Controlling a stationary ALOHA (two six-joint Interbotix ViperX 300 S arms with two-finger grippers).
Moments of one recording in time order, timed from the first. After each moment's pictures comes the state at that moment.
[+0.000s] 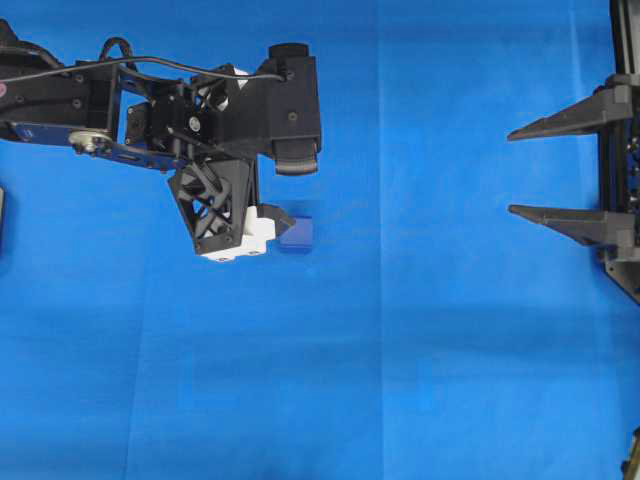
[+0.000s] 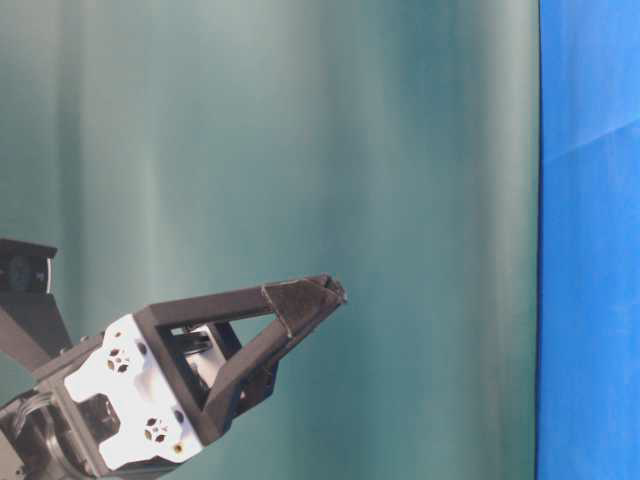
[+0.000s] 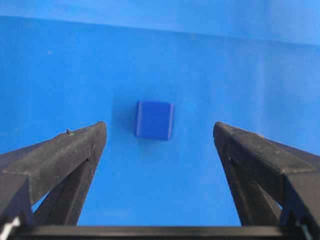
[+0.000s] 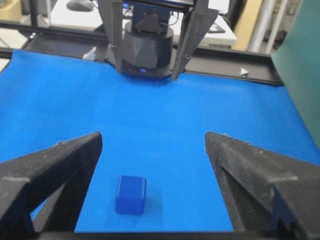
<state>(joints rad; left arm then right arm) 0.01 -0.10 0.21 0.00 0.77 -0.09 -0.01 -0.98 1.16 0.01 -0.18 0.03</state>
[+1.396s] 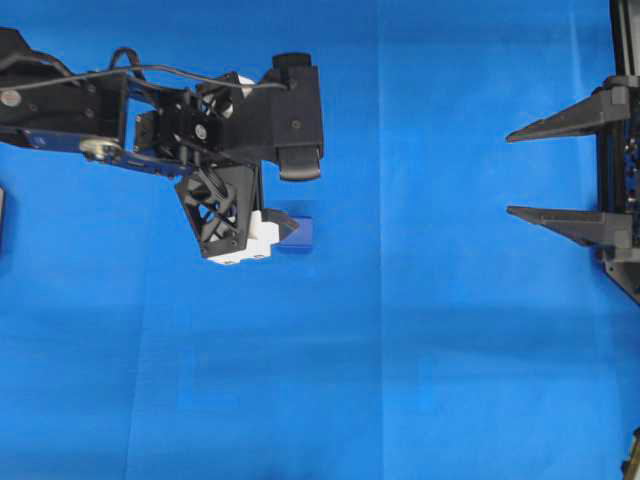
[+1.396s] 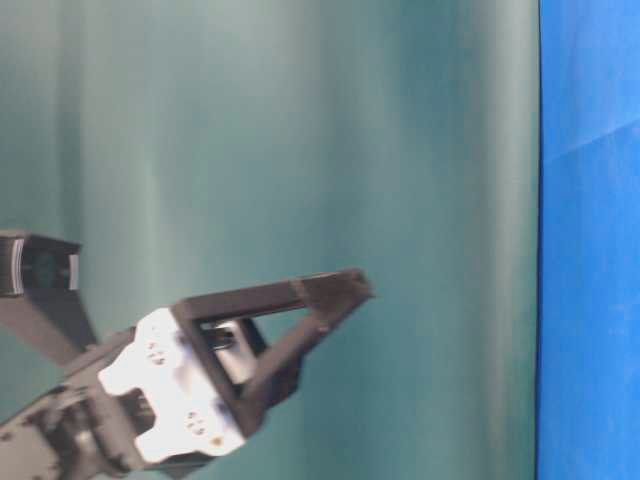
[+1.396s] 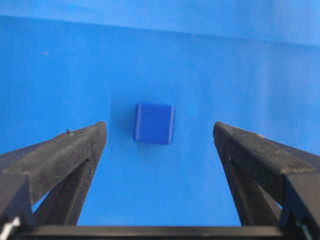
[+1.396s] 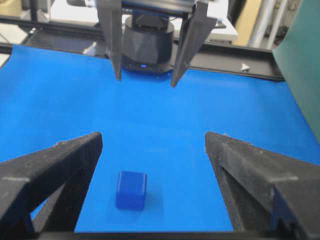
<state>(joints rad) 0.01 -0.07 0.25 0.01 0.71 -0.10 -0.01 -0.97 1.16 0.01 -0.17 0.03</state>
